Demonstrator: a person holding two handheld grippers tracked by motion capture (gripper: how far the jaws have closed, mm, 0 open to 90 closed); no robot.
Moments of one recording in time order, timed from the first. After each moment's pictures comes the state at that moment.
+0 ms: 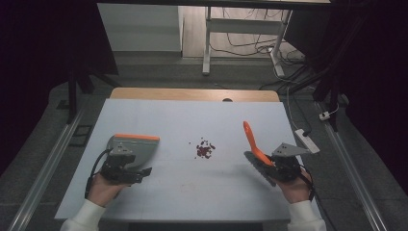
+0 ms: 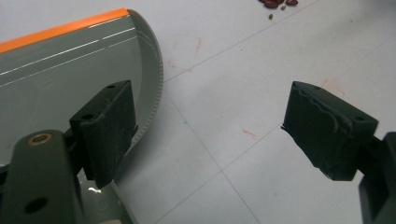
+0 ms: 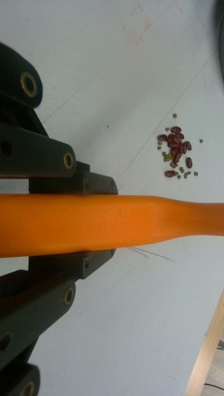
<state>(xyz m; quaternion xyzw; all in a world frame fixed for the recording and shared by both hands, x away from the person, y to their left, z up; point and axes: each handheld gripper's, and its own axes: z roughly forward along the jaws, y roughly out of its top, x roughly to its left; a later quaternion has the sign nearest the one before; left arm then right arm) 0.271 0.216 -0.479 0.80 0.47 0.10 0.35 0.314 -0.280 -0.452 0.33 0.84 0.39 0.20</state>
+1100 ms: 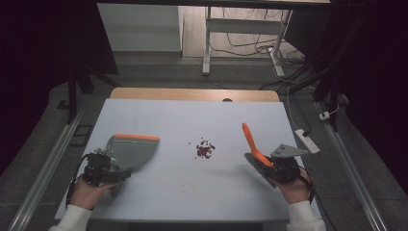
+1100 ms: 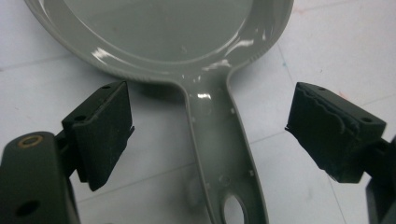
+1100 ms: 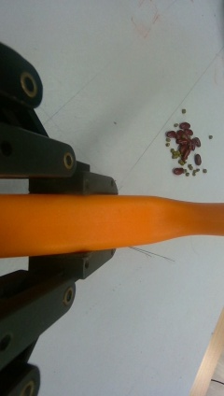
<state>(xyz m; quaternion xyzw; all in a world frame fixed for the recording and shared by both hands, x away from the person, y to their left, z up) 0.266 0.261 -0.499 0.74 0.61 0.07 0.26 0.313 -0.278 -0.456 0.33 0.84 0.37 0.20</state>
